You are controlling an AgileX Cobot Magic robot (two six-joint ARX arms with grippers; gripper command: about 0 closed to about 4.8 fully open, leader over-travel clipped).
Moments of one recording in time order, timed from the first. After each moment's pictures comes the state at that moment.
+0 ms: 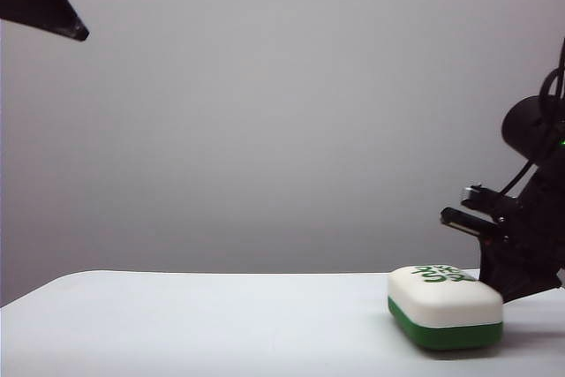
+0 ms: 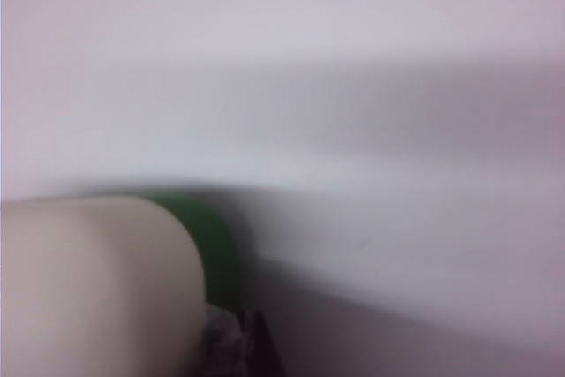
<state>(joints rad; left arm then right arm) -0.13 1.00 0.87 -0.41 0.46 0.23 0.10 1.91 0.92 -0.06 -0.31 0.21</state>
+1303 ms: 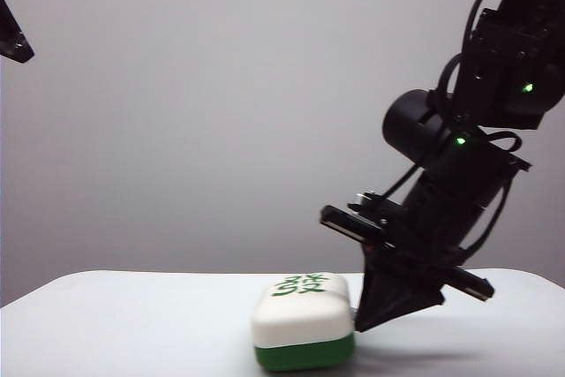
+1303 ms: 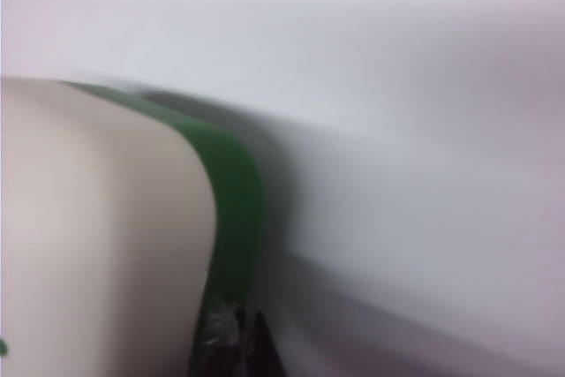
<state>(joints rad) -0.13 0.90 0.87 -0.78 0.46 0.23 0.47 1.91 0.92 -0.04 -0.31 0.48</state>
